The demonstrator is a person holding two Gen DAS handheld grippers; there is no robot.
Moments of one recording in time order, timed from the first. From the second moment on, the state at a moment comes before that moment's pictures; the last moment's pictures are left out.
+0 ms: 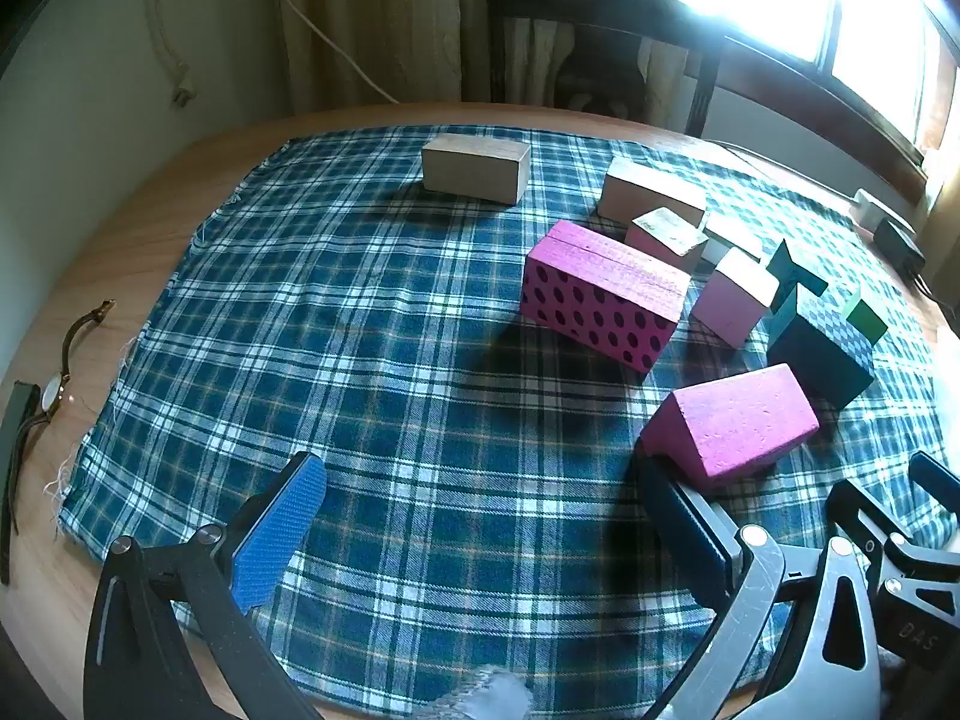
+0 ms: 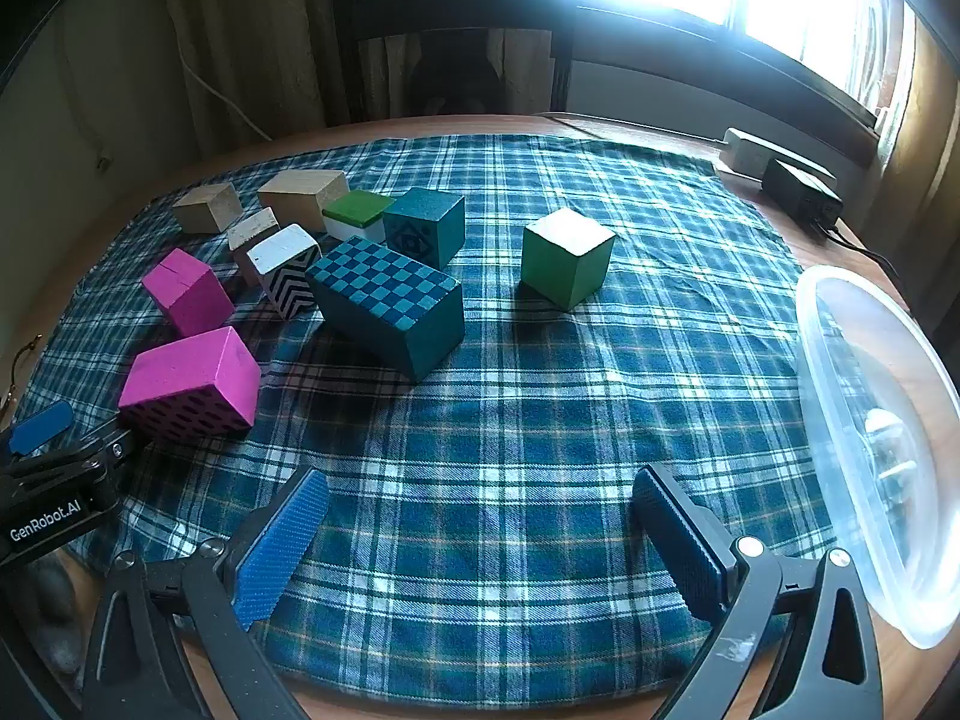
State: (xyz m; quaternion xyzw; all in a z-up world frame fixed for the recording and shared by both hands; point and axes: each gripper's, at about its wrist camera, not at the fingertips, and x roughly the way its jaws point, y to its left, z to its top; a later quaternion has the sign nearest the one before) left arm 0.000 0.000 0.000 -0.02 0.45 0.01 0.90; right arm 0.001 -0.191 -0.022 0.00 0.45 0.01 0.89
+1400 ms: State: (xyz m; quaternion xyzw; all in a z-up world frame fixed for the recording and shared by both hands) left arm -0.021 0.023 0.018 -0.10 0.38 -0.01 0.92; right arm -0.025 -0.255 0.007 0.21 0.37 0.16 0.89
